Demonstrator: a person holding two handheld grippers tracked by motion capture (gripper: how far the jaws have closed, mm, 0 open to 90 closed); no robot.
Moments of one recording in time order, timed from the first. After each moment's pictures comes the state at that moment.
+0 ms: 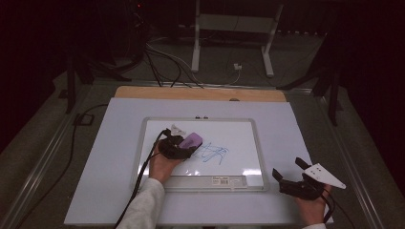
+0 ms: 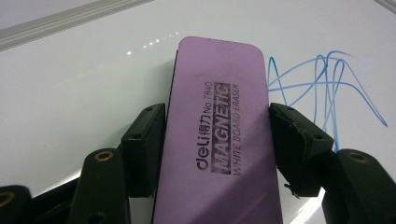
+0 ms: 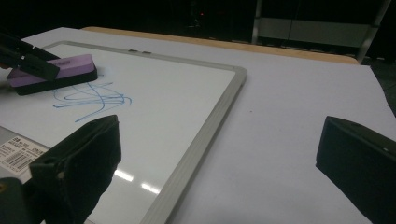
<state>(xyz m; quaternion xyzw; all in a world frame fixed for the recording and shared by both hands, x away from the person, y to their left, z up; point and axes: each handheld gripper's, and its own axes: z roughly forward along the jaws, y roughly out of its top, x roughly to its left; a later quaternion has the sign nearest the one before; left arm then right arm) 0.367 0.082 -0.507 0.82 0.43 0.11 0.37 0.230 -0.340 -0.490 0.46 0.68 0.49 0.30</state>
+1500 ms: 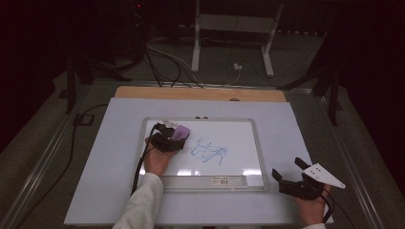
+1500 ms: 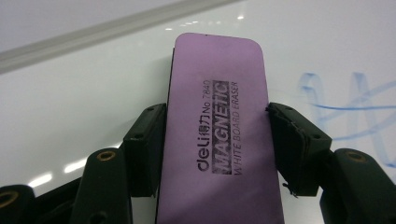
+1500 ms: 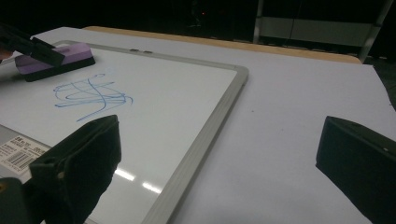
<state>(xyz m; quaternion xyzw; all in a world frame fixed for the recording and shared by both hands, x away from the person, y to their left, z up) 0.382 0.095 -0.502 0.79 0.49 0.16 0.33 0.231 -0.339 -0.490 0.46 0.69 0.49 0.29</state>
